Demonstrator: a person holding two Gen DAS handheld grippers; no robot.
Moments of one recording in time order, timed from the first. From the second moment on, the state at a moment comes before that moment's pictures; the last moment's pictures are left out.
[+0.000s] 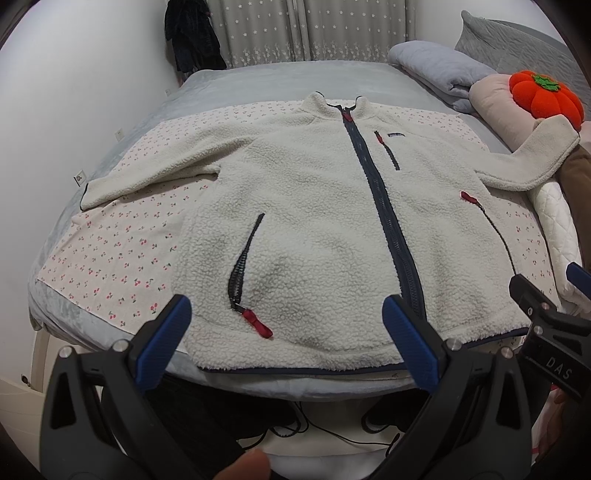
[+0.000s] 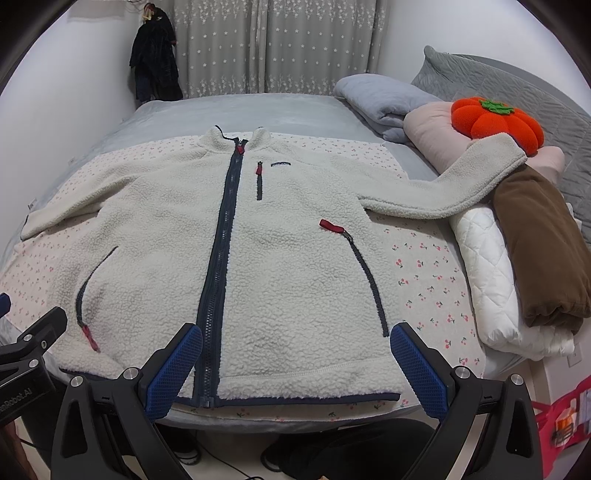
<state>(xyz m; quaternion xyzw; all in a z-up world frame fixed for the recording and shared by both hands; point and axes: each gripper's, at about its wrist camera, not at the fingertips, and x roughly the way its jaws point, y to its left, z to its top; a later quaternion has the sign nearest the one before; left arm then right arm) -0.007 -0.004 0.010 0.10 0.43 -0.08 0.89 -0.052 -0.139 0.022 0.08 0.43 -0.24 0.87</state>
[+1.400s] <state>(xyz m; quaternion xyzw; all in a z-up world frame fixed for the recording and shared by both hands) 0.012 0.118 -0.043 -0.05 0.41 -0.08 0.91 -0.124 -0.194 -0.035 0.07 0.45 -0.23 0.86</state>
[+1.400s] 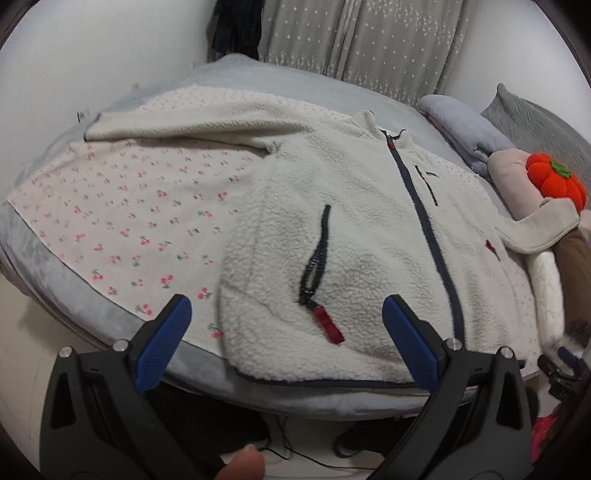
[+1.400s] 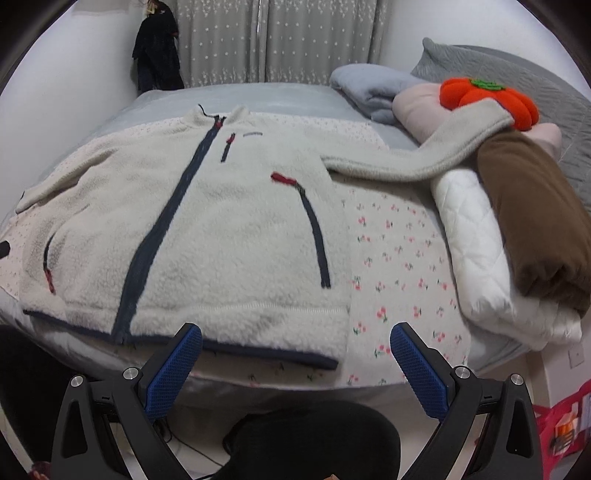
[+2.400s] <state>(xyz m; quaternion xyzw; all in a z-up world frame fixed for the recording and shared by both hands) -0.001 0.155 -0.137 0.01 0.42 -0.03 0.91 -0.106 -0.232 -0.092 0.11 0.50 -0.28 0.82</state>
